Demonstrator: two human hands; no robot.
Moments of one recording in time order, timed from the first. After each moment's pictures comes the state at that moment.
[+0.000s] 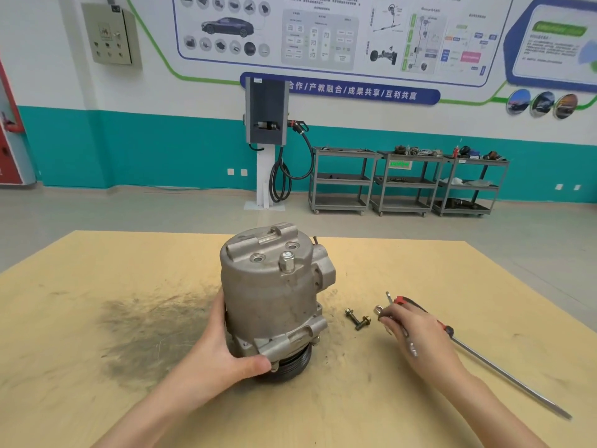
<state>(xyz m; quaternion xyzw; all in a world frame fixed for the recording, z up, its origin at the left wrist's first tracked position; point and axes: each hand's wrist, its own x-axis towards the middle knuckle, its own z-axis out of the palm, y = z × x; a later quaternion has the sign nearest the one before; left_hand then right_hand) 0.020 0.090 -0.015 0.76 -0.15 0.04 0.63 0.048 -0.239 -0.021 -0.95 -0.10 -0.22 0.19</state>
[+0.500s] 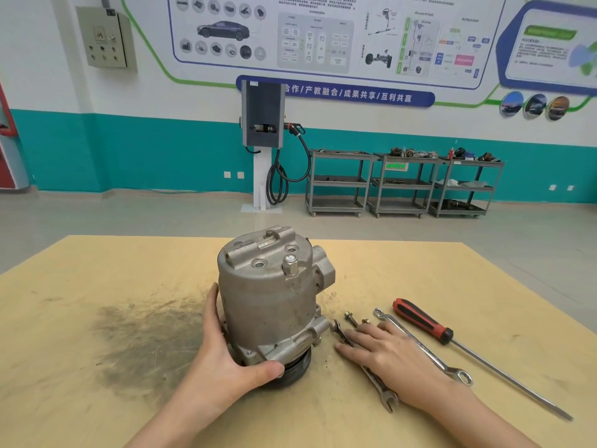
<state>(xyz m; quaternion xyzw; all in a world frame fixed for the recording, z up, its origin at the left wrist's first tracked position) 0.024 0.083 -0.030 0.76 -0.12 0.06 0.64 0.054 -0.223 -0.040 -0.91 -0.34 -0.19 -0.15</state>
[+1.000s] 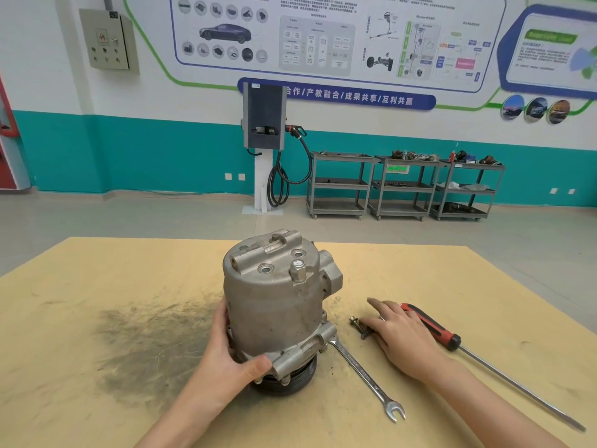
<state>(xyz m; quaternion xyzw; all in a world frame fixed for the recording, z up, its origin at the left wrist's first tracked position) 0.032 0.086 -0.033 0.71 -0.13 0.04 0.69 0.096 -0.229 -0.041 -0.98 -0.15 -0.13 -0.06</state>
